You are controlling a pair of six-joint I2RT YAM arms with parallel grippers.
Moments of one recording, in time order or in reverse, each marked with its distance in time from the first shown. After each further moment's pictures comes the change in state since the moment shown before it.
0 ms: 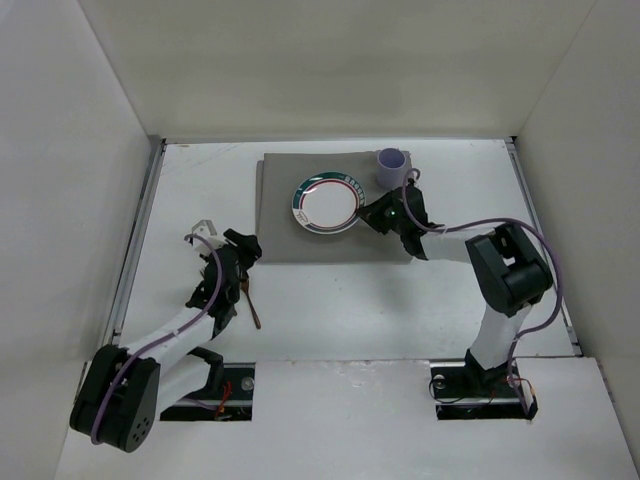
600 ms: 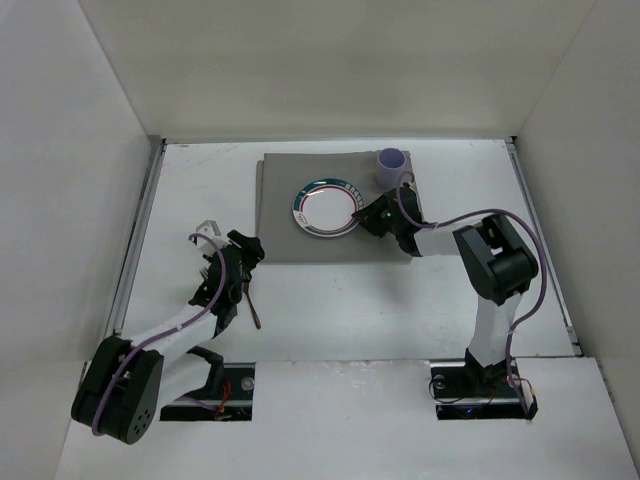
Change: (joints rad) left arm -0.020 0.047 0.000 0.014 0.000 0.000; right arm -0.008 0.126 0.056 0.005 -0.008 0.033
